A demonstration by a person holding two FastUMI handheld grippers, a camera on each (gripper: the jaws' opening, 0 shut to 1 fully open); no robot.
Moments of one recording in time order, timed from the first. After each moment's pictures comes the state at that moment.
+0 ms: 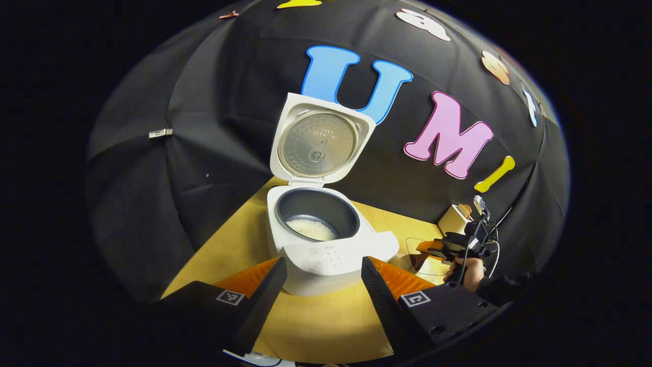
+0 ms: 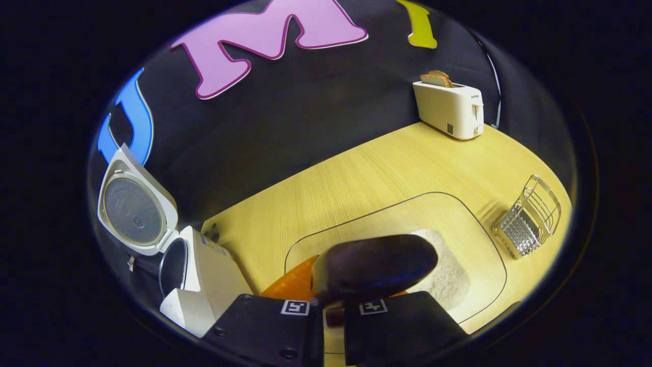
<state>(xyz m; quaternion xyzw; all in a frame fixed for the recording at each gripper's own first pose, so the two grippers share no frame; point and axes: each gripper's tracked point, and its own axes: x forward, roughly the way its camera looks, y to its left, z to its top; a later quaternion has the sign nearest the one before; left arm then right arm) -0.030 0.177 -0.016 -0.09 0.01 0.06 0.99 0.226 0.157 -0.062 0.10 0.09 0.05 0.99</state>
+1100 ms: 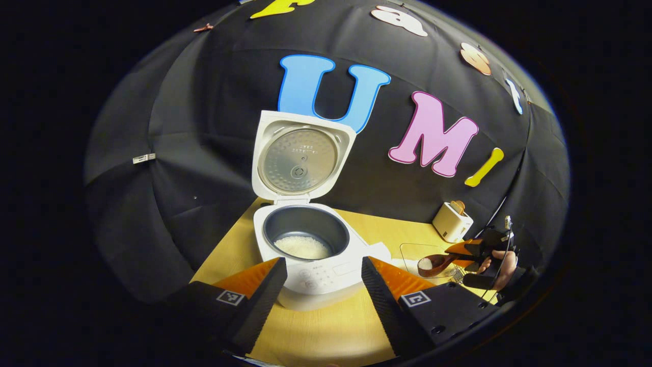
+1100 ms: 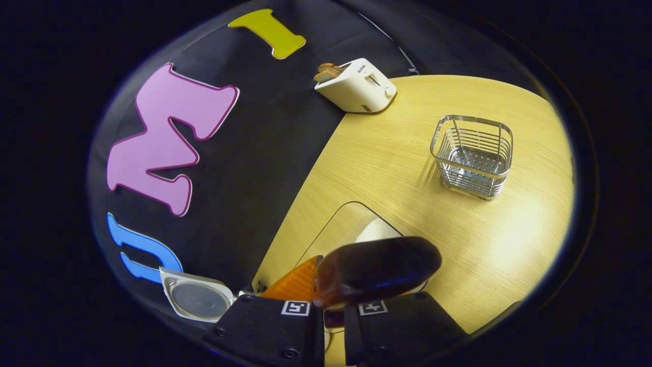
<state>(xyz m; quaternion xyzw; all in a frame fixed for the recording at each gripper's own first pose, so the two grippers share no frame) -0.016 0.152 0.010 -0.05 -0.01 0.02 1.00 0.167 0.068 -0.013 0.39 0.08 0.02 0.92</state>
